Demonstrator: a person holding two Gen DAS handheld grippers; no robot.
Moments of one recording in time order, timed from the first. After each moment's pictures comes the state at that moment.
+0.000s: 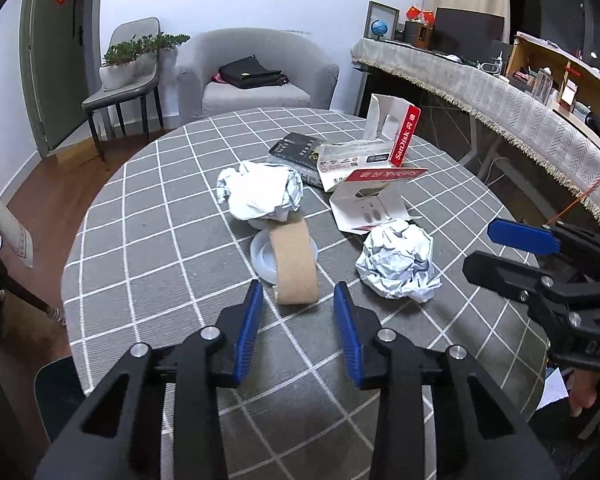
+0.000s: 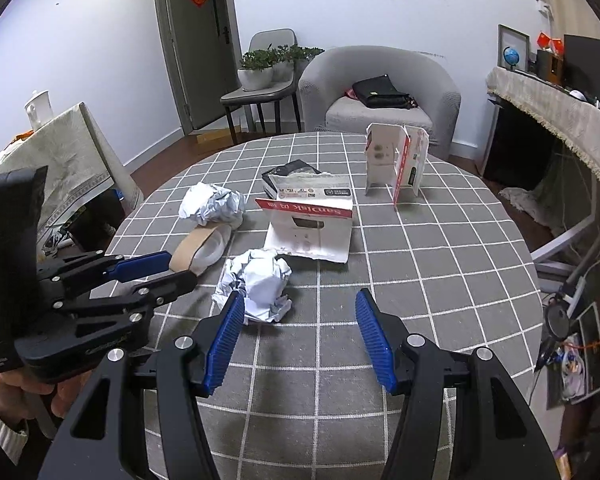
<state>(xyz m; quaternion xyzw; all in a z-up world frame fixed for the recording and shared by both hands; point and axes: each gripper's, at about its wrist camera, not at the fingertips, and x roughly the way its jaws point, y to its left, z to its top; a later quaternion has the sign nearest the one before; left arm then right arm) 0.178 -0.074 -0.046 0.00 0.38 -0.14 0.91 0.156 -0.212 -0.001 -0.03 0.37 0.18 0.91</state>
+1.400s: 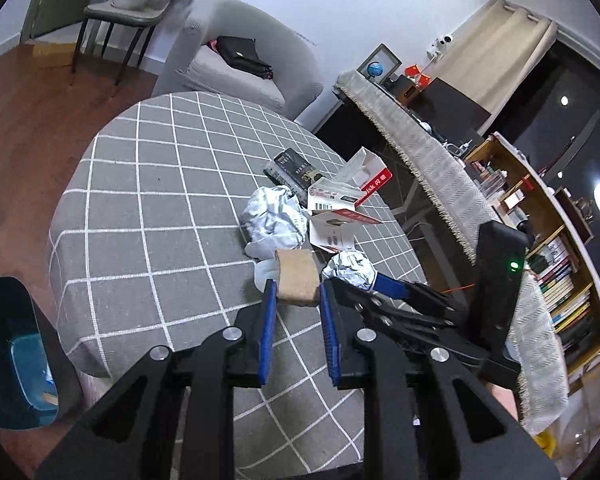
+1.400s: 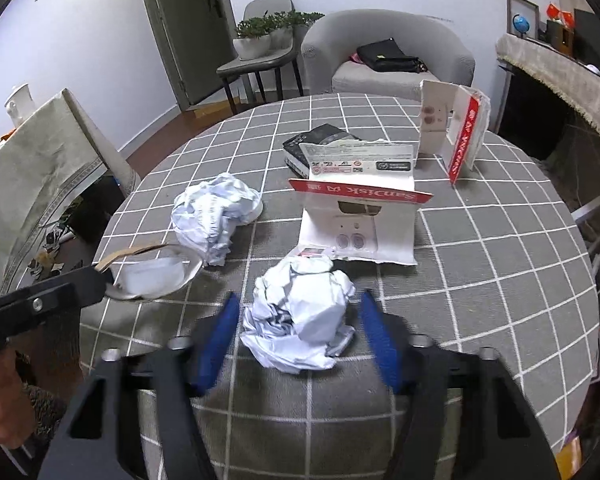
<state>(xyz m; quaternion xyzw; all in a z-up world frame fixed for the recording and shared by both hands) 0.160 0.013 -0.027 -0.24 0.39 -0.24 0.86 0.199 -0.161 -0.029 -0.02 0.43 0.17 0.89</state>
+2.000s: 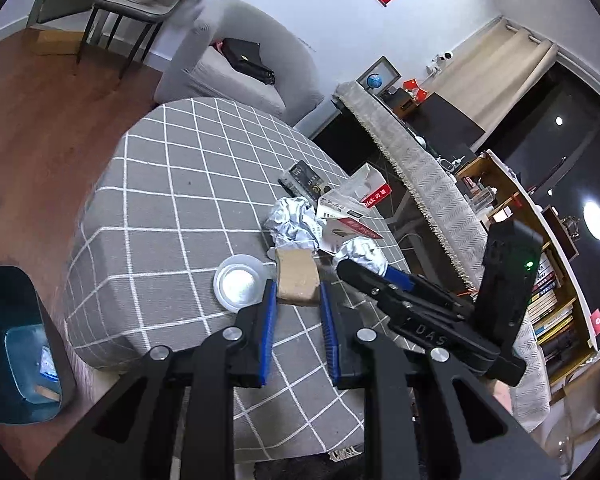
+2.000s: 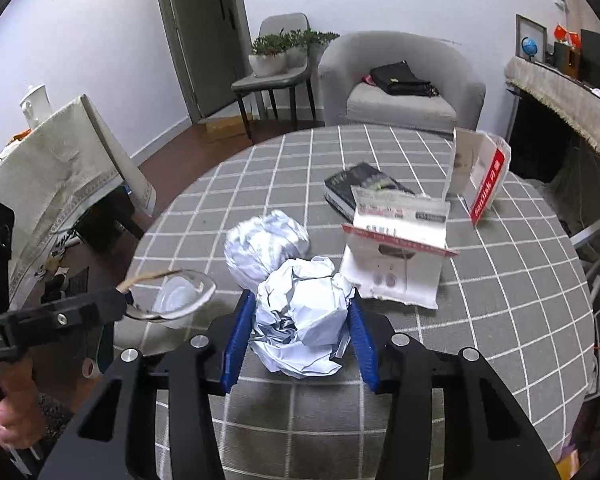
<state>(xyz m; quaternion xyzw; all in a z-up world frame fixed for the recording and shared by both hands) 0.149 0.048 -0.025 -0.27 0.38 -0.25 0.85 0.189 -0.132 -0.001 -0.02 0.39 0.19 0.90</state>
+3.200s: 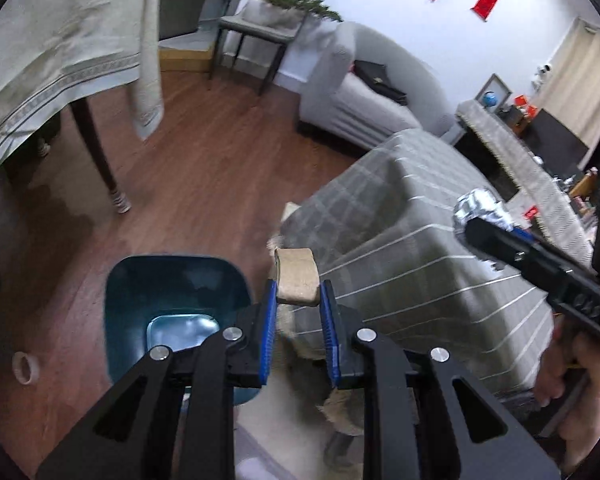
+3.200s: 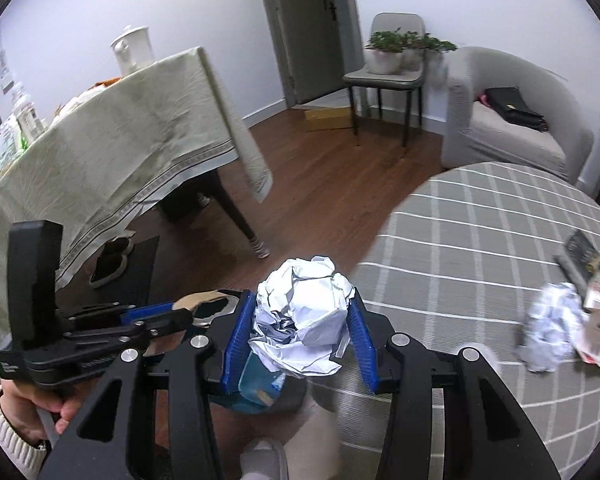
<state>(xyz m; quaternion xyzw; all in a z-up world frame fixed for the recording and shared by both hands) 0.094 0.222 -0.067 -0.20 0.42 -0.02 0.88 0.167 0.058 -0.006 -0.07 0.39 0.34 0.85</state>
